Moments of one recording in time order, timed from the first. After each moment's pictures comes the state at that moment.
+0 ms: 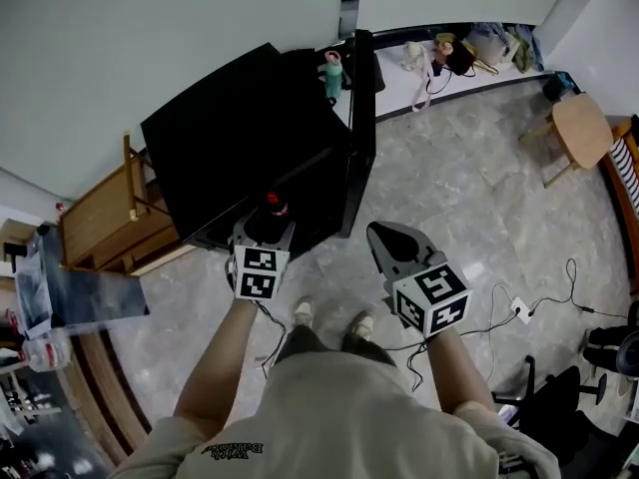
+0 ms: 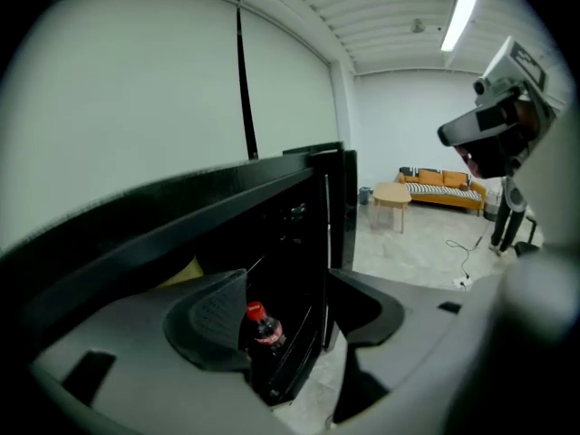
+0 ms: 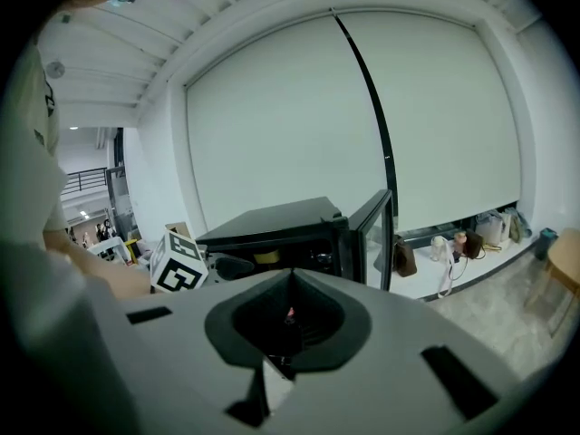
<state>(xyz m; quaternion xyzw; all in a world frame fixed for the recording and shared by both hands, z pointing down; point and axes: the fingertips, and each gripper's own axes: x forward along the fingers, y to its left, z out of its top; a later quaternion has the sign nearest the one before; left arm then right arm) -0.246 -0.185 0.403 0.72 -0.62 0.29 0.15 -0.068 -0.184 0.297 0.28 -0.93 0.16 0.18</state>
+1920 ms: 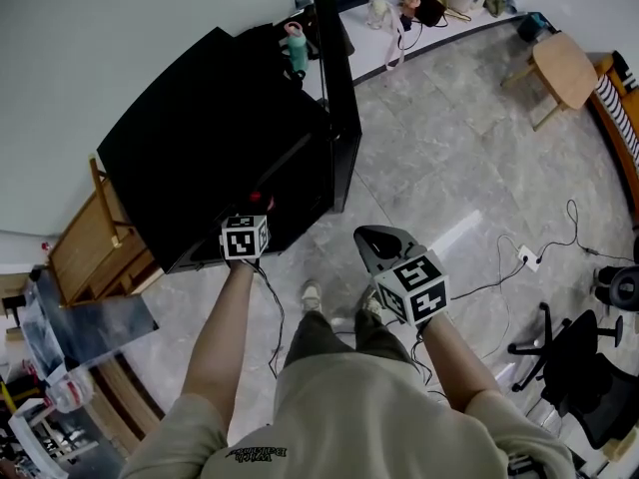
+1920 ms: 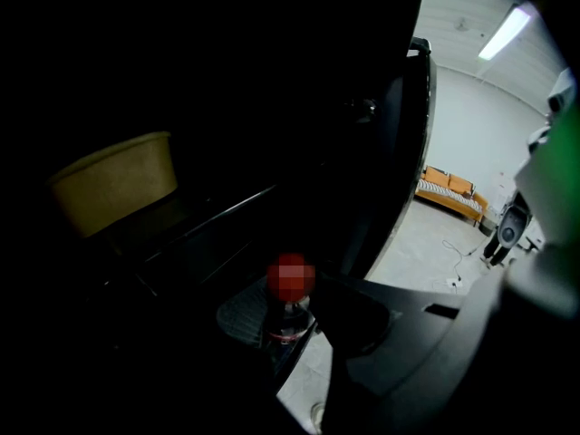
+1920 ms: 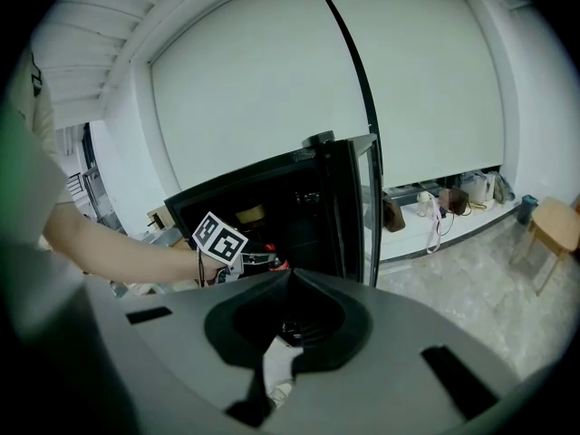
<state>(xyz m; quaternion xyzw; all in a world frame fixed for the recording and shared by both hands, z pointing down) -0.306 -0.247 0.551 0.70 -0.60 0.30 0.25 -0.079 -0.173 0.405 0.30 -0.89 0.24 0.26</state>
